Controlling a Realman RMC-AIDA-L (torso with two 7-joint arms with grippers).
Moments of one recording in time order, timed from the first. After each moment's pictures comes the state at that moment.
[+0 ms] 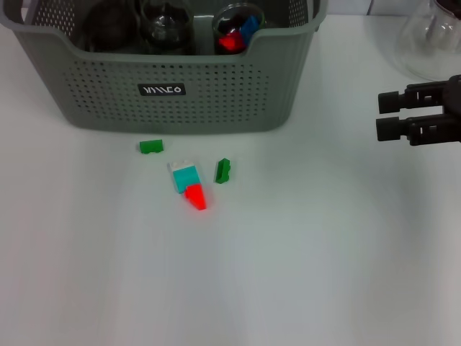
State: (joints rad) left arm -0.97 -2.03 1.02 0.83 2.65 0.96 -2.57; right arm 0.56 1.97 -0.72 -0.94 -2.00 -1.91 1.87
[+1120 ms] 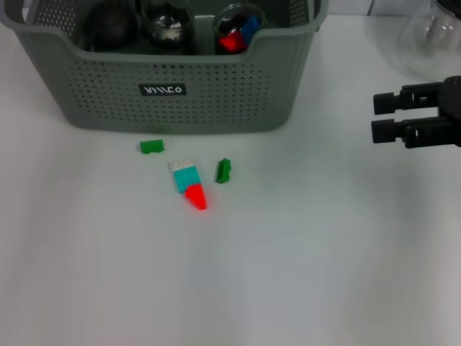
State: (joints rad) left arm -0.68 -2.09 0.91 1.39 2.17 1.20 -2.35; right arm 0.56 1.98 -0.71 -0.93 -2.00 -1.91 1.84
